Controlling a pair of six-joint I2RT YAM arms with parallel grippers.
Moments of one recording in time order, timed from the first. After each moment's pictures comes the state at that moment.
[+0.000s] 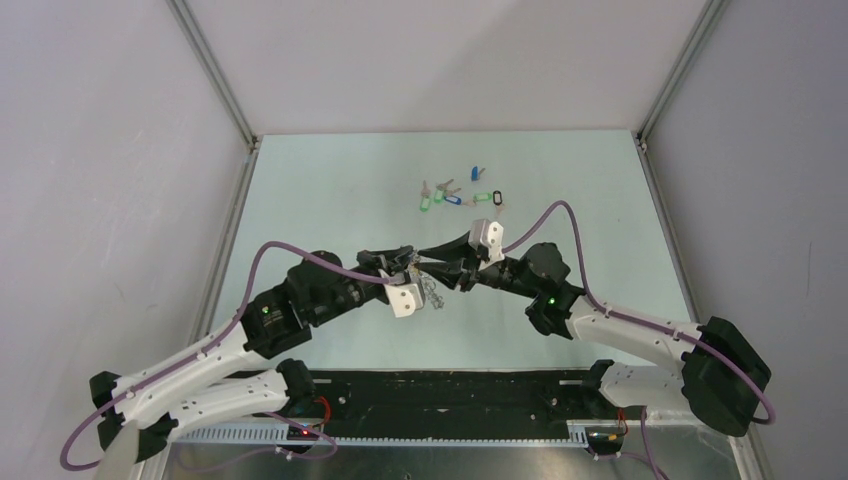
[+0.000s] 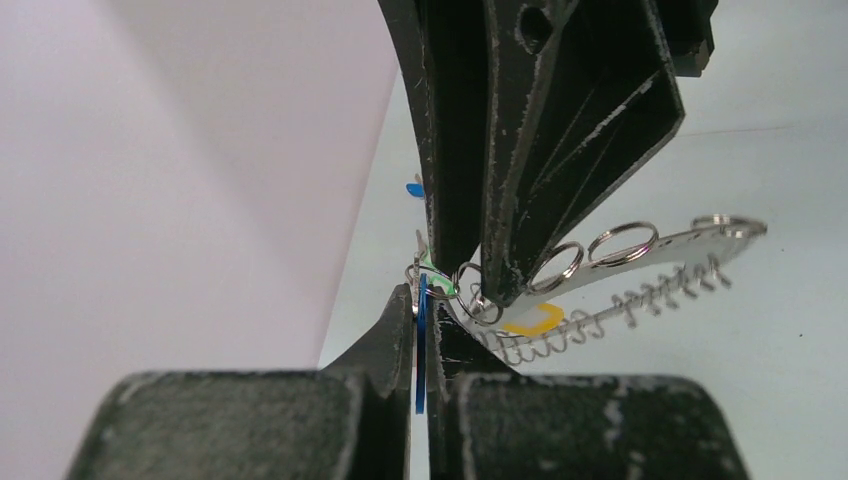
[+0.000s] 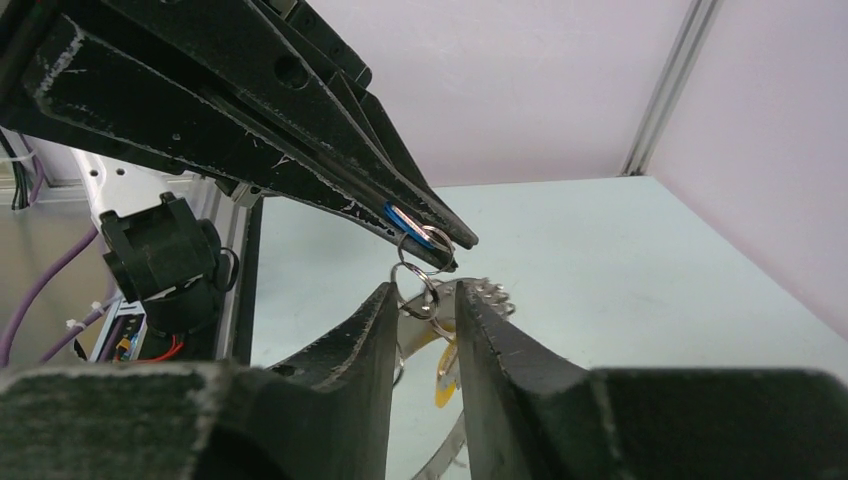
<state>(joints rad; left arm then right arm) -1.02 0.76 0.83 -0.25 -0.04 0.83 0.89 1.17 0.62 0.81 -0.46 0.01</state>
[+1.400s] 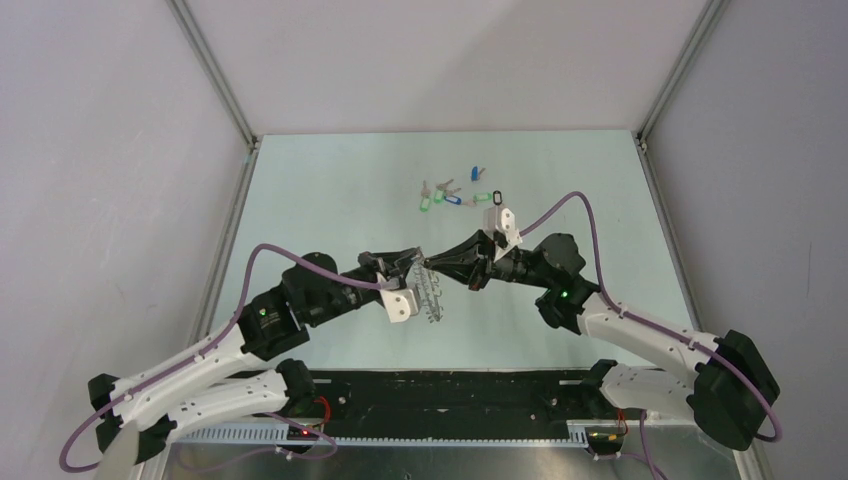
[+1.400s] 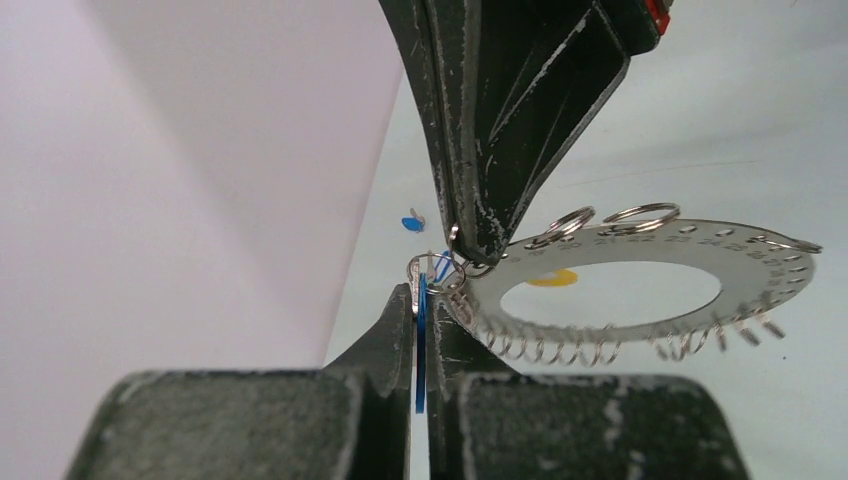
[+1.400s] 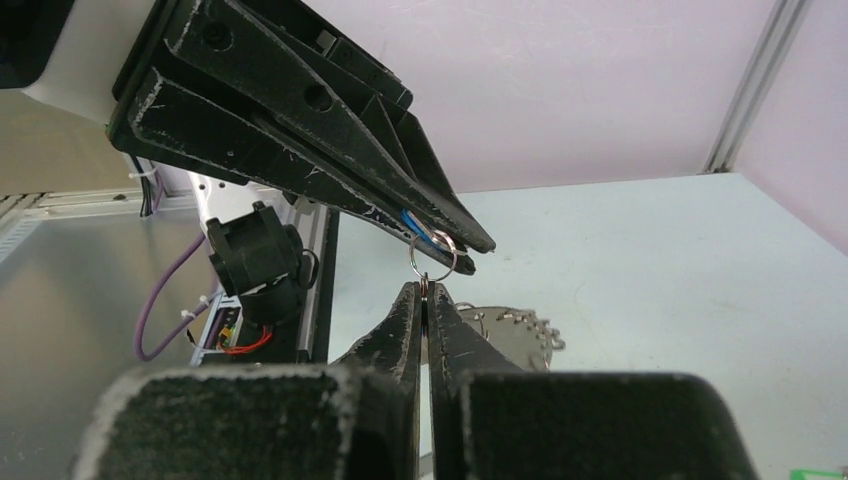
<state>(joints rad) -1.02 0.74 0.82 -0.22 0.02 0.83 0.80 1.11 0.65 0.74 -0.66 0.17</state>
